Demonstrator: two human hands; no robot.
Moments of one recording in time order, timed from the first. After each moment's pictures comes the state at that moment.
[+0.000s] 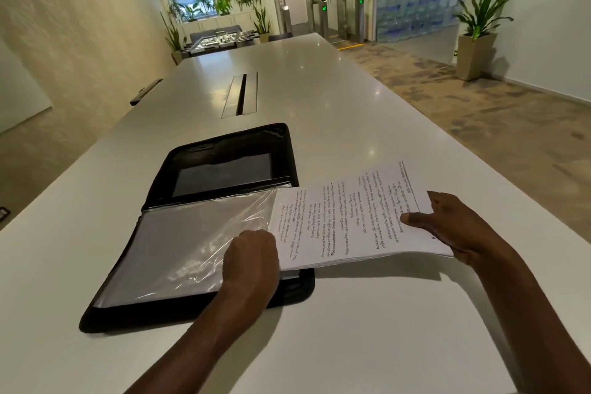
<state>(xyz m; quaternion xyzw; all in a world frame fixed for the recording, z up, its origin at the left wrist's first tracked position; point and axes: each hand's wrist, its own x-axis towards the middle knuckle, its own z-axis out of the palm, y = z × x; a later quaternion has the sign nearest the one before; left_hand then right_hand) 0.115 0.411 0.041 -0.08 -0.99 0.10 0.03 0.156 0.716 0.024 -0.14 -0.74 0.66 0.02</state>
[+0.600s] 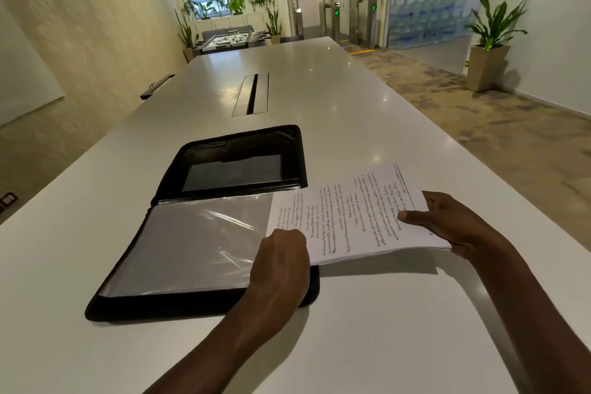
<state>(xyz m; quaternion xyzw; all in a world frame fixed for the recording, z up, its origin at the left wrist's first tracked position) 0.127 0.432 0.036 -0.09 -0.99 -0.13 0.02 0.126 0.718 0.024 -0.10 -0.72 0.69 -0.03</state>
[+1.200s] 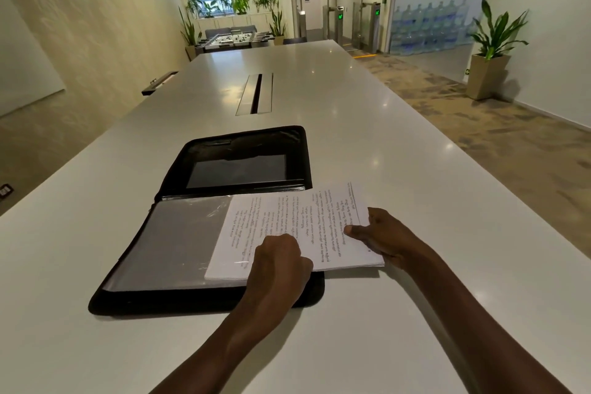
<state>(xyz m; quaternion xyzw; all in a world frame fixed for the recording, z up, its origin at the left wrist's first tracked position) 0.129 0.415 0.028 -0.05 -0.97 -0.22 0.02 0.096 0.627 -0.001 -0.09 -0.77 0.63 -0.07</state>
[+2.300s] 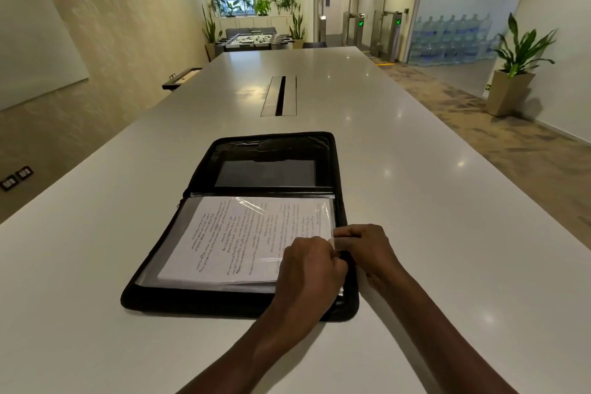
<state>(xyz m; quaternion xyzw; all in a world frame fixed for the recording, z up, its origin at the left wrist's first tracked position) 0.125 0.402 0.041 -0.08 -0.95 -0.30 0.05 0.082 0.531 -0.003 -0.14 -0.75 0.64 0.02</state>
